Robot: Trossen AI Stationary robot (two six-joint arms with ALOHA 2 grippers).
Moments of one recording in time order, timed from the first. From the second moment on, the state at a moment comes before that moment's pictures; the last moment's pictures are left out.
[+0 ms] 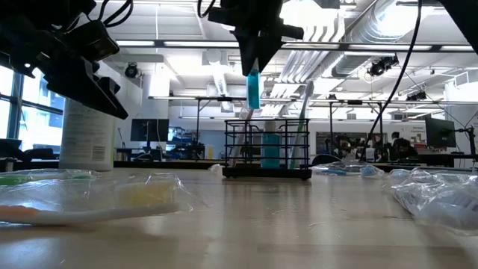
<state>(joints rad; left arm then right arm) -0.11 0.73 0.33 -0.18 -0.12 -0.13 0.04 2.10 2.12 -1.36 0.53 0.84</state>
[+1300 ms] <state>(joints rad) -0.11 0.73 0.33 -0.18 -0.12 -0.11 0.00 2.10 1.92 -1.17 0.43 0.82</state>
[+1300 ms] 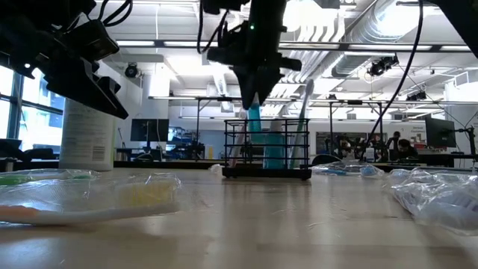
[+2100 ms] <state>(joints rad) -0.11 0.73 0.33 -0.18 -0.12 -0.11 -0.03 2.10 1.87 -1.12 0.36 0.81</state>
